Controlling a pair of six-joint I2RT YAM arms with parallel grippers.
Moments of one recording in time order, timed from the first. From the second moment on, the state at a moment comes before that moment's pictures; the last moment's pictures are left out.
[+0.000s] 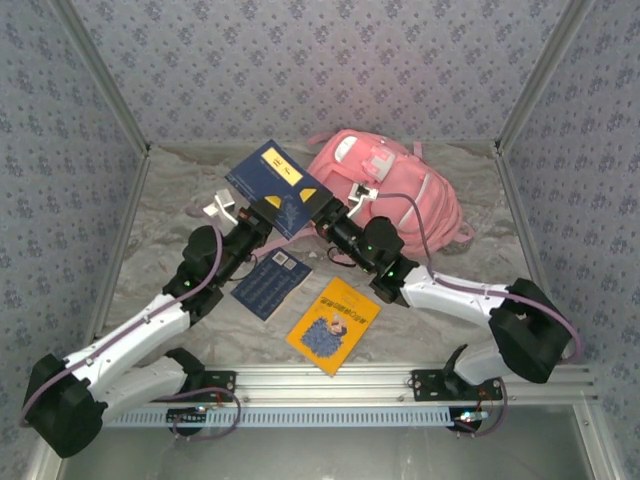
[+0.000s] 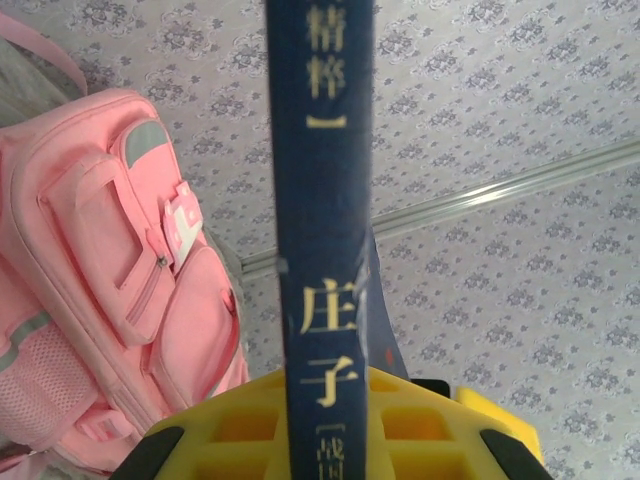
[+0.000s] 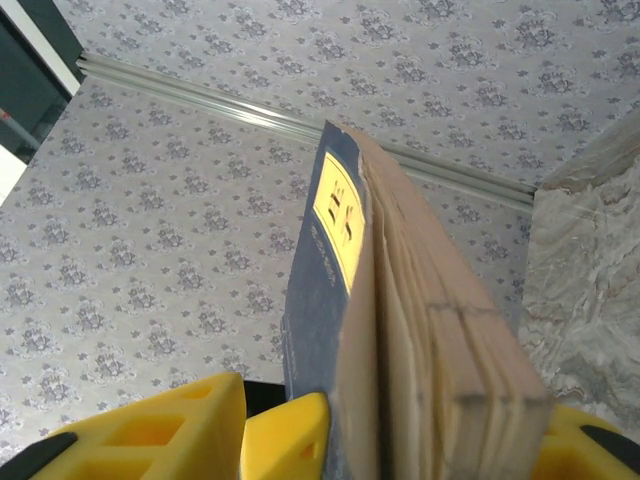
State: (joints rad) left arm -0.67 0.96 0.62 0.40 -0.06 -1.27; right arm 0.86 1.42 0.78 0.85 0.07 1.28
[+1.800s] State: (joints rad) left arm -0.84 2.64 2.71 -0.75 0.40 -0.50; right arm 0.15 0.77 0.97 -1.01 0.55 0.87
